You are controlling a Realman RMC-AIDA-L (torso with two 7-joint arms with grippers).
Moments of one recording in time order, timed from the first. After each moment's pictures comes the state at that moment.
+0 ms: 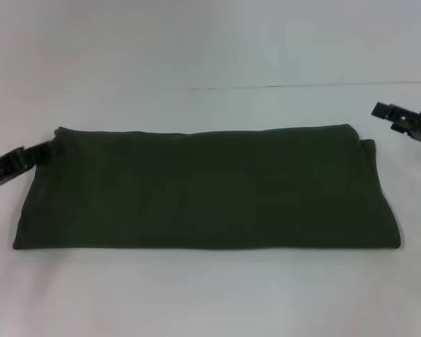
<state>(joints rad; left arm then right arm) -0.51 -2.10 0.33 0.71 2.13 1.28 -2.03 0.55 1.99 -0.42 -0.48 -1.93 -1.17 1.91</state>
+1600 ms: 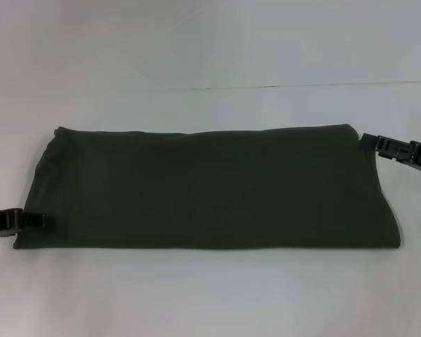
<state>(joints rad) -0.58 -2.04 0.42 0.80 2.62 1.38 -2.28 0.52 1.98 -0.47 -0.49 -1.99 -1.28 1.91</state>
